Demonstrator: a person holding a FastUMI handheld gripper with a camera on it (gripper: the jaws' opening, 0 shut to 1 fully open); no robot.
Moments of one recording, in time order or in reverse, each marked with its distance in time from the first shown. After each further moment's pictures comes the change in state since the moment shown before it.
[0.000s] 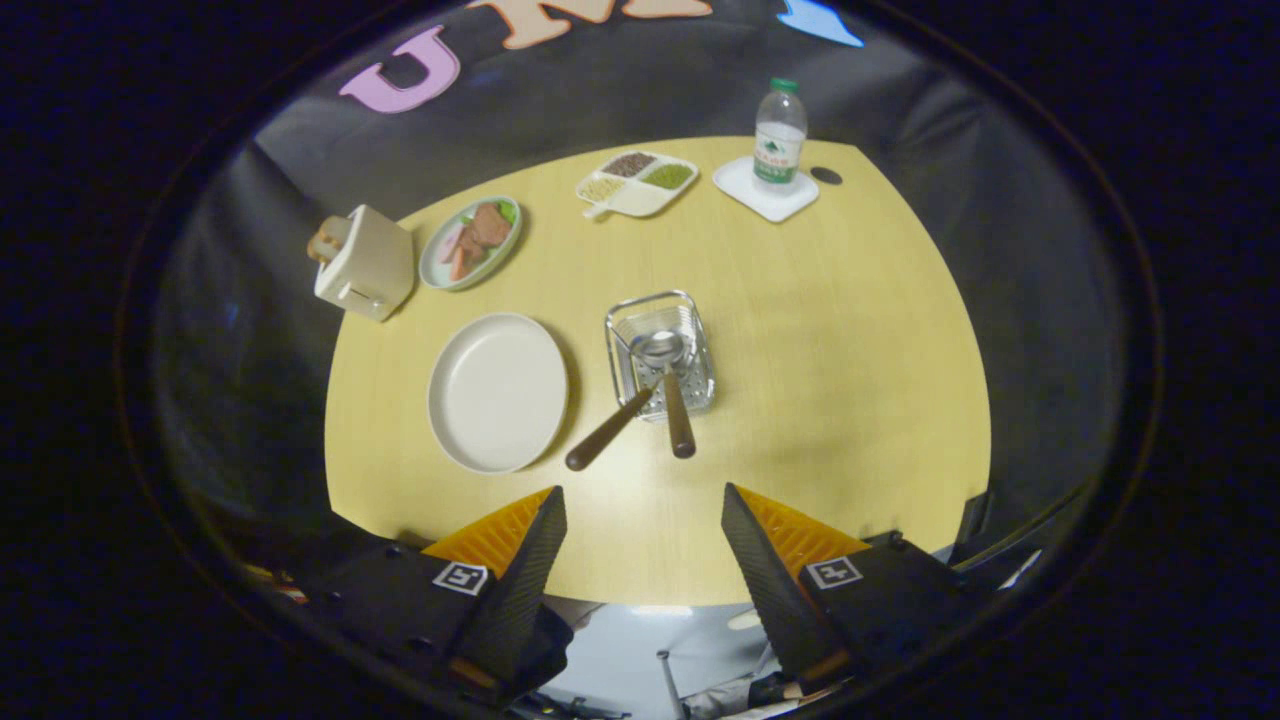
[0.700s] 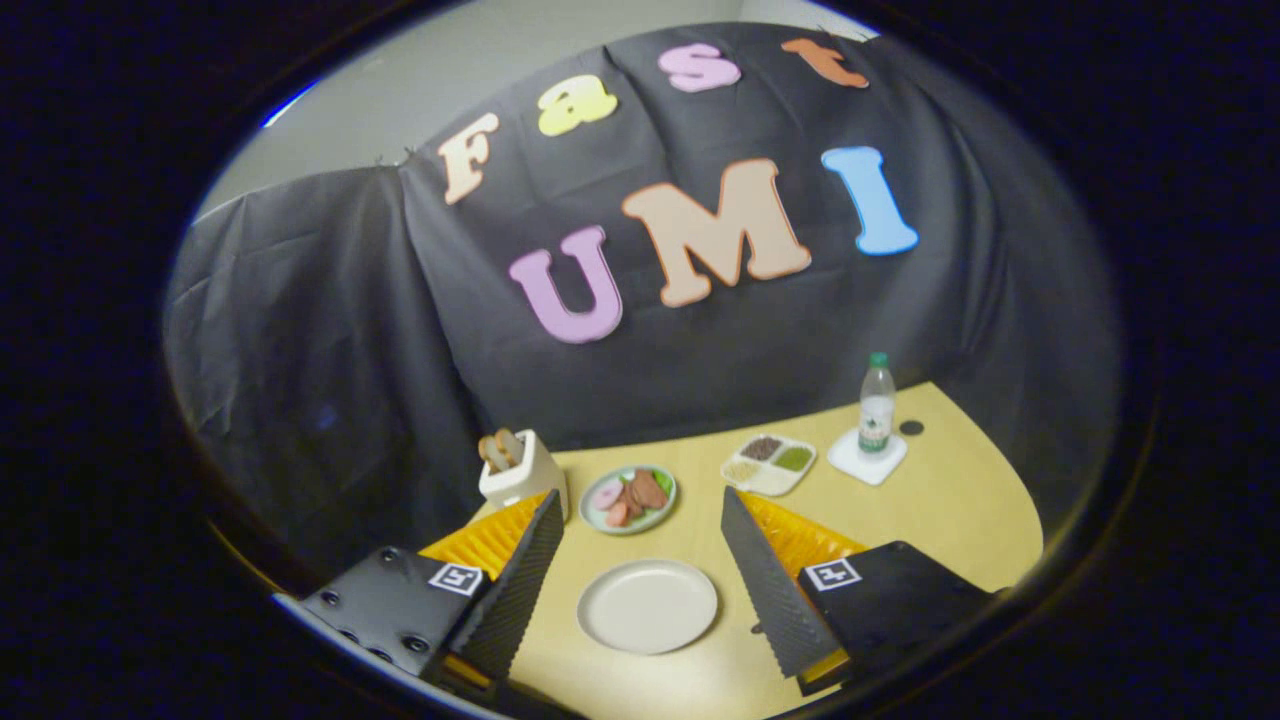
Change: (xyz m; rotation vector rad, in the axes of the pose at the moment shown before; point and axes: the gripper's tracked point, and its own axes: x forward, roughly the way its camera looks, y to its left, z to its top) arm -0.148 0.120 0.114 -0.007 -0.934 0.313
